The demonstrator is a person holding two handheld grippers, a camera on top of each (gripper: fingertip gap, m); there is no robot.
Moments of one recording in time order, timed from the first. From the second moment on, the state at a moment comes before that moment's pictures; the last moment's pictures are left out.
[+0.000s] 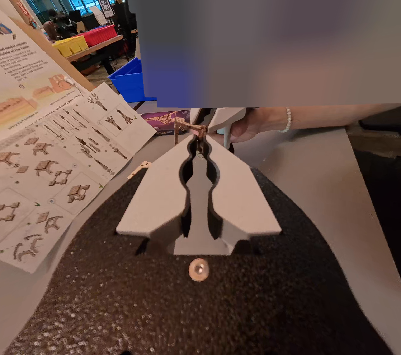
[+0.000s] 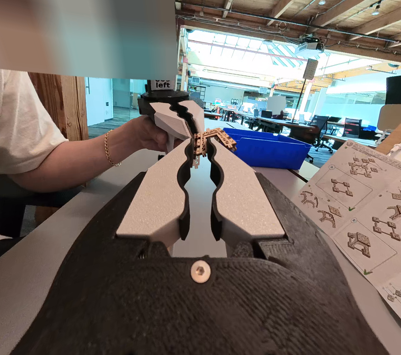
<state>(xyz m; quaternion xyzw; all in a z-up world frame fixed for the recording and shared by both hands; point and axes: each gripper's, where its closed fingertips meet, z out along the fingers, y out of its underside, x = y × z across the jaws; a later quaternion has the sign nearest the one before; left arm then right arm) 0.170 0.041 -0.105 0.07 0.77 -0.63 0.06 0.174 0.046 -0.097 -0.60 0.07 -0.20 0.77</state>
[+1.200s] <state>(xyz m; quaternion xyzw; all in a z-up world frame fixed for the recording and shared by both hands) 0.171 0.053 -0.108 0.12 0.78 -0.61 0.11 0.172 0.057 -0.102 -0.62 0.05 -0.26 0.73</state>
